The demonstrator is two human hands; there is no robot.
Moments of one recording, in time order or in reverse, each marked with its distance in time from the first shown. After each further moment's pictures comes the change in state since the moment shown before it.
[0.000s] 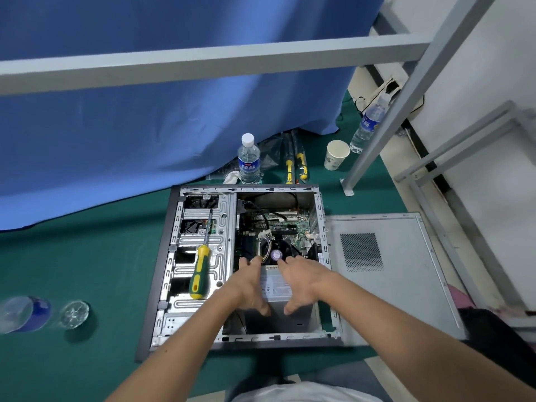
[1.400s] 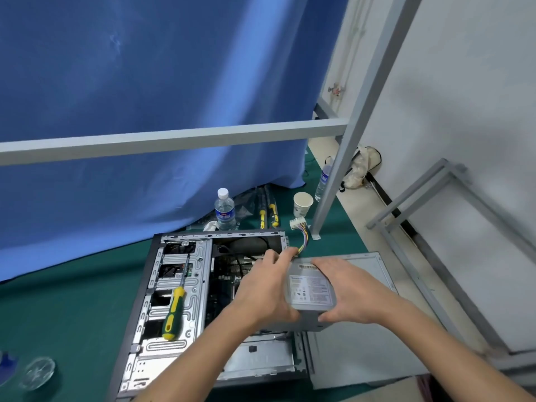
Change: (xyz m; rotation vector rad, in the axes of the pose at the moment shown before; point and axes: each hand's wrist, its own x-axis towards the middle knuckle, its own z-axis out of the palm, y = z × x) left_hand -0.076 0.122 -0.030 0.152 0.524 0.489; right_hand -0.155 0.083 -0.033 0.136 0.571 0.064
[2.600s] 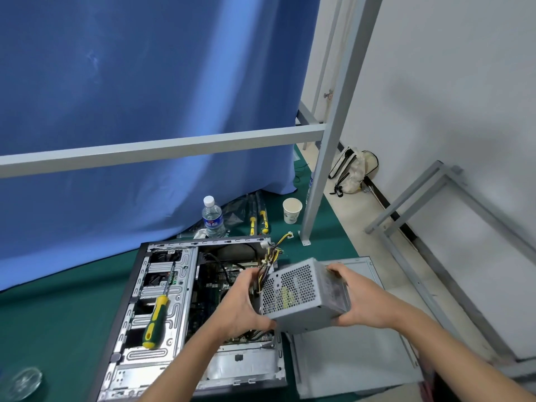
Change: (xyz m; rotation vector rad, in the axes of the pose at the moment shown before) left_hand -0.002 -0.020 0.040 -0.671 -0.012 -0.117; right_hand -0.029 0.080 0.011 0.500 -0.036 0.109
